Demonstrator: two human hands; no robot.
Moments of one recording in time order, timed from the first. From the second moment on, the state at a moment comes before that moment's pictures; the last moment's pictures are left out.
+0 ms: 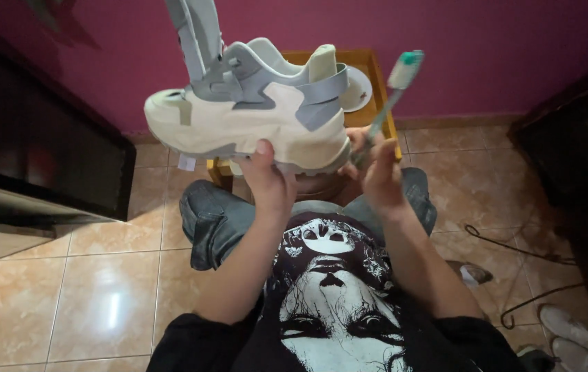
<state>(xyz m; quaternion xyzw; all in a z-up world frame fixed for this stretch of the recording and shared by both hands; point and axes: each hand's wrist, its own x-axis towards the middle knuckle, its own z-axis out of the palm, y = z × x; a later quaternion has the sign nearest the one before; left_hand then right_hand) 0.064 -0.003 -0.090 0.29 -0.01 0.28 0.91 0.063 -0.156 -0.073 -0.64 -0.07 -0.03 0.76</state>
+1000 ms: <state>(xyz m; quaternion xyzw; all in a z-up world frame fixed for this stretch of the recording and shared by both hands) 0.056 -0.005 -0.083 0.30 -0.04 0.28 0.91 0.069 -0.197 -0.049 -0.79 -0.33 -0.30 0.42</state>
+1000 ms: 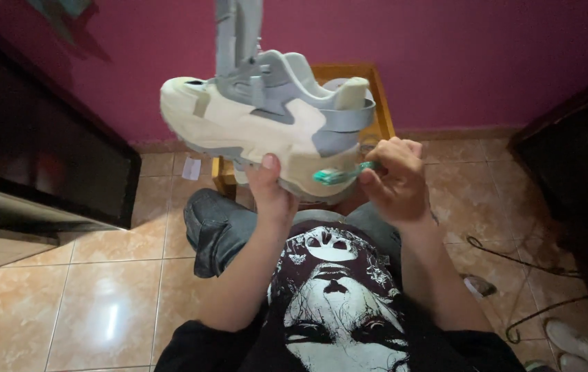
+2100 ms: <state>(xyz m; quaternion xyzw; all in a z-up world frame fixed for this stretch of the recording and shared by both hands) 0.041 -0.079 -0.126 0.30 0.01 -0.12 0.95 0.131 -0.212 -0.130 -0.41 -0.05 -0.01 0.91</state>
